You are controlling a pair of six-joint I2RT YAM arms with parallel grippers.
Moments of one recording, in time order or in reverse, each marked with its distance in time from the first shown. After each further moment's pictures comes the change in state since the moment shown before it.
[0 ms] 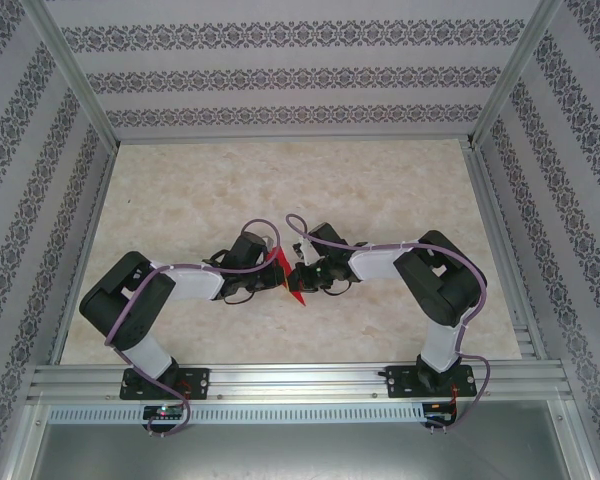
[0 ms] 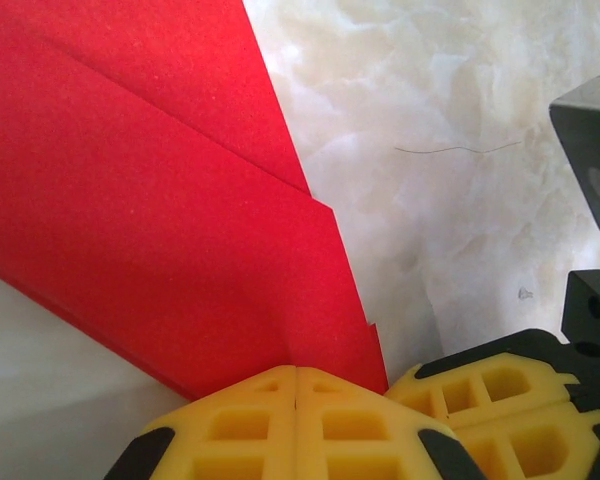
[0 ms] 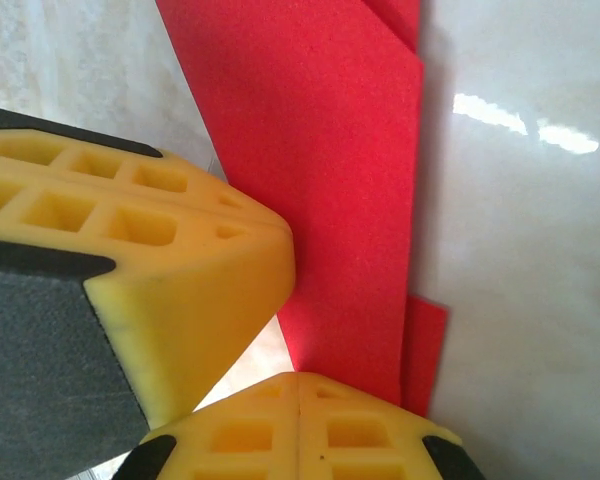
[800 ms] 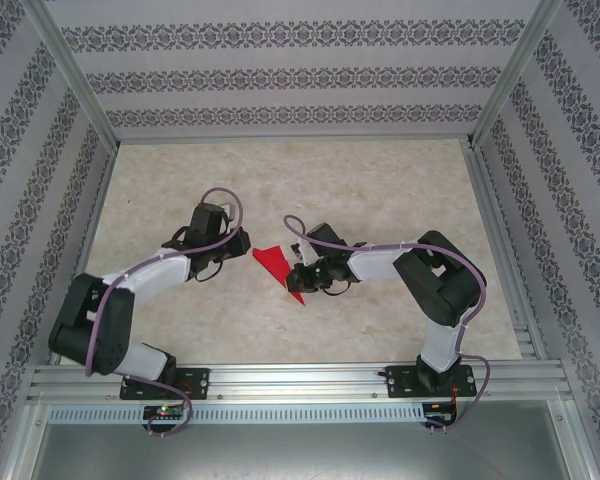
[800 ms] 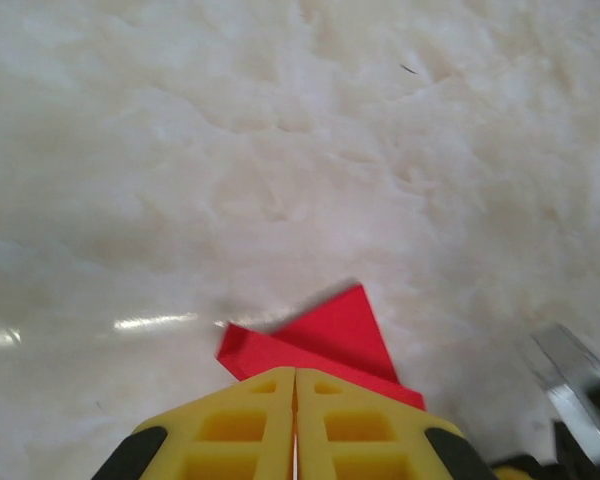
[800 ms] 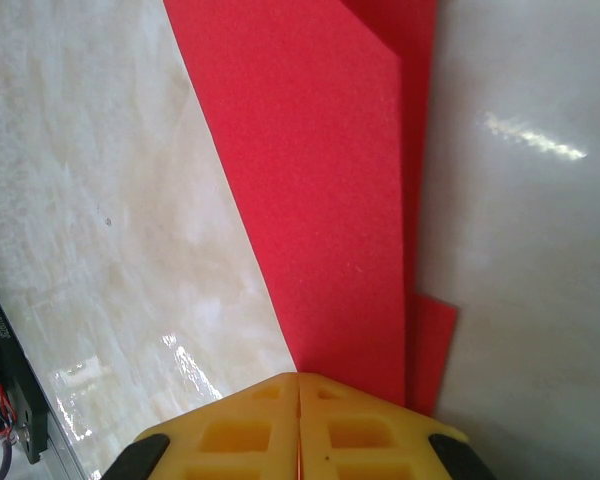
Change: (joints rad) left arm 0.265 -0.232 0.059 -0.208 -0.049 0.229; right arm 0.006 0.000 0.005 -0.001 0.005 -0.030
